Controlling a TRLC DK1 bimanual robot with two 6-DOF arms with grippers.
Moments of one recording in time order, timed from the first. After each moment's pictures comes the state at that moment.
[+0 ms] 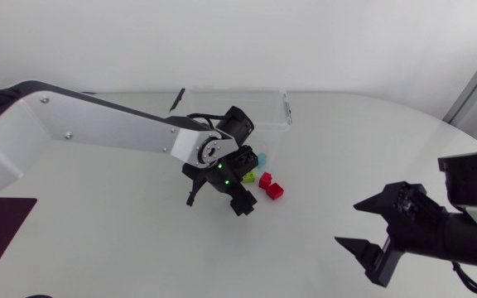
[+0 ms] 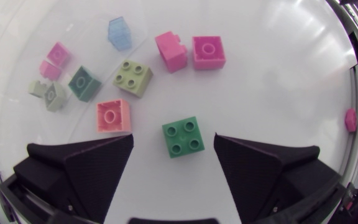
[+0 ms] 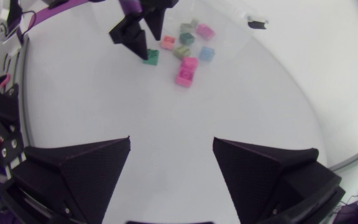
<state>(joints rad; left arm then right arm) -0.69 2.07 1.35 -0.45 0.02 0.32 0.20 0.81 0.45 -0.53 -0.28 -0.64</state>
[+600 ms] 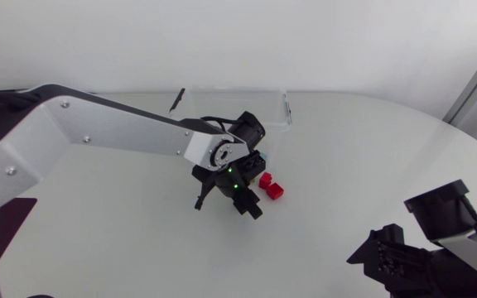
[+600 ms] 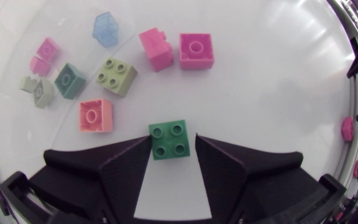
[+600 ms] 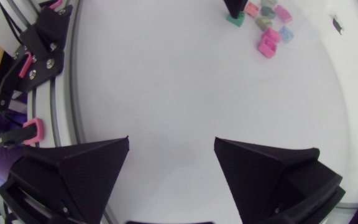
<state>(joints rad) -0.73 2.11 1.39 -0.50 0.02 0.24 0.30 0.84 0.39 -0.81 -0.29 -0.89</state>
